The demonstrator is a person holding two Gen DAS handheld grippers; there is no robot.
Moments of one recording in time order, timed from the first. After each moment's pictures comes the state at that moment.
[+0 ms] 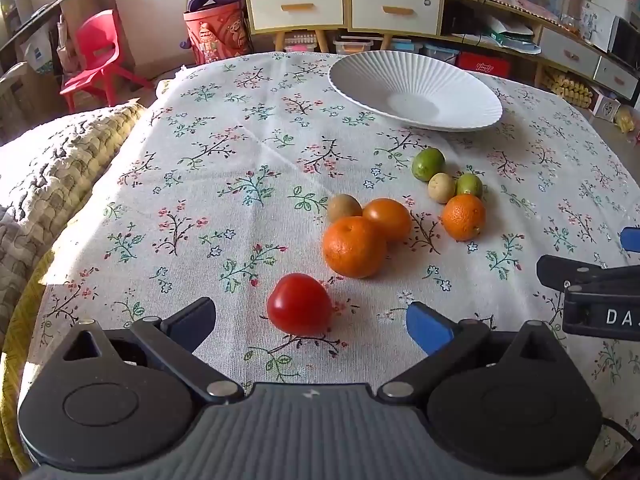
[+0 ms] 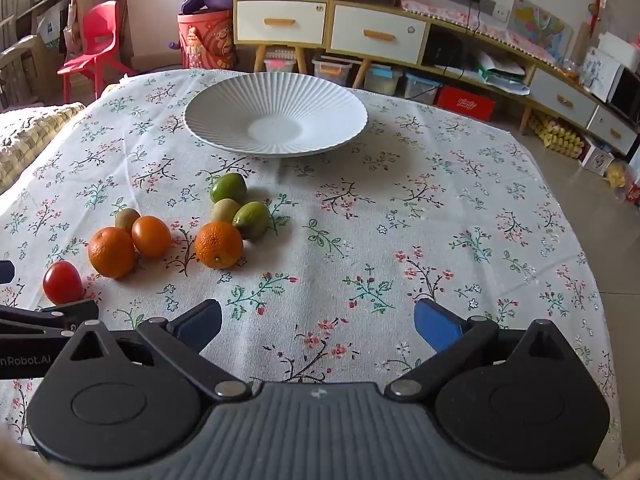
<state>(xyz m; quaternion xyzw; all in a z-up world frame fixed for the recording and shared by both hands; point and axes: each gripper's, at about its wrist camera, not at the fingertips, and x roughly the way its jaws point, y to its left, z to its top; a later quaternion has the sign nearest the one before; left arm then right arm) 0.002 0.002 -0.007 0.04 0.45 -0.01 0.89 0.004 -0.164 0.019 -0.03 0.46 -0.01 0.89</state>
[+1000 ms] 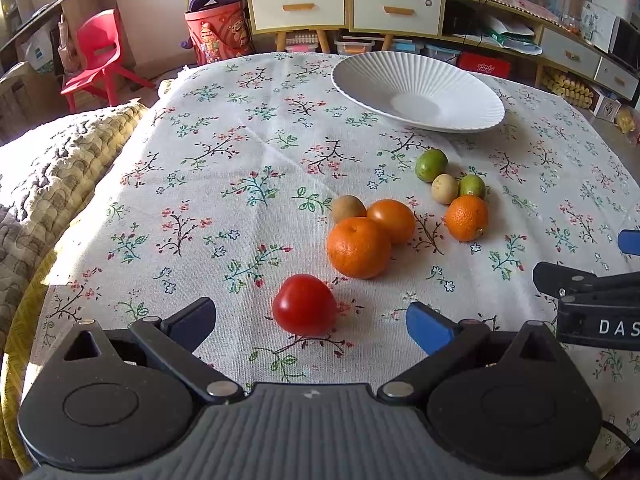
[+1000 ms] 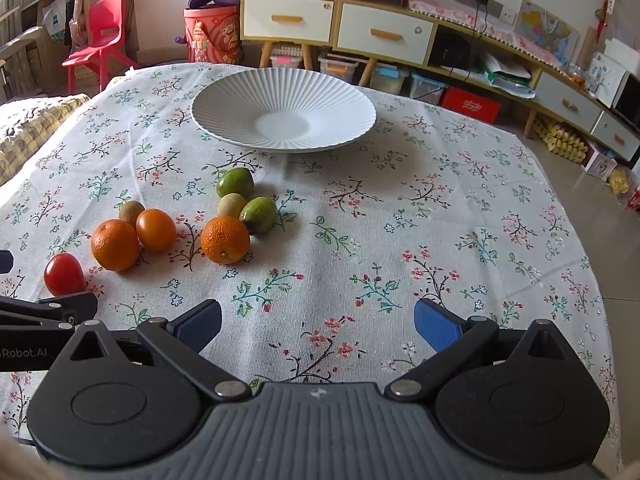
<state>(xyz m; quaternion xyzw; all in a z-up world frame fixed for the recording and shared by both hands) 0.003 0.004 -0.007 0.04 0.45 0.00 0.89 0.004 -0.160 0.017 -0.04 0.46 -0.01 0.89</state>
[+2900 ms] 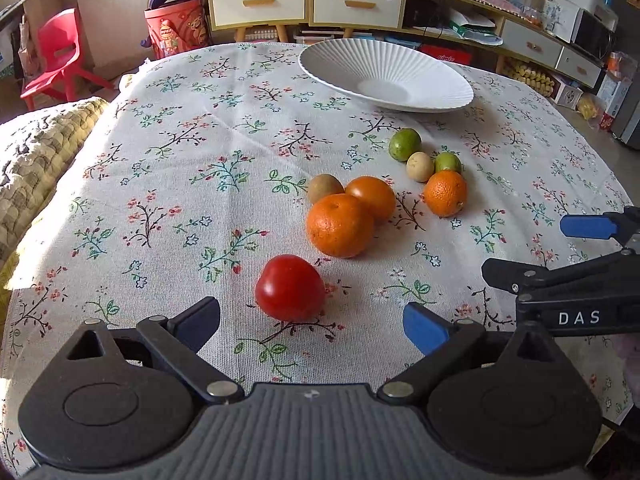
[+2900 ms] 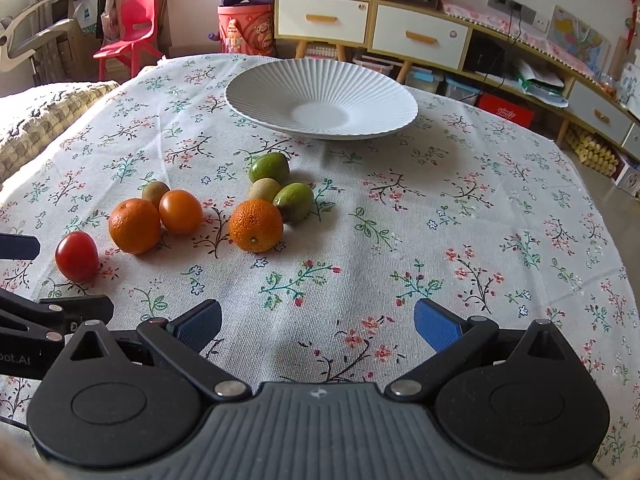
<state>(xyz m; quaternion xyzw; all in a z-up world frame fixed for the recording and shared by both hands) 0.001 0.016 -0.025 0.03 0.46 -0.08 0.88 0.008 -0.152 -0.008 -0.04 0.46 0.05 0.89</state>
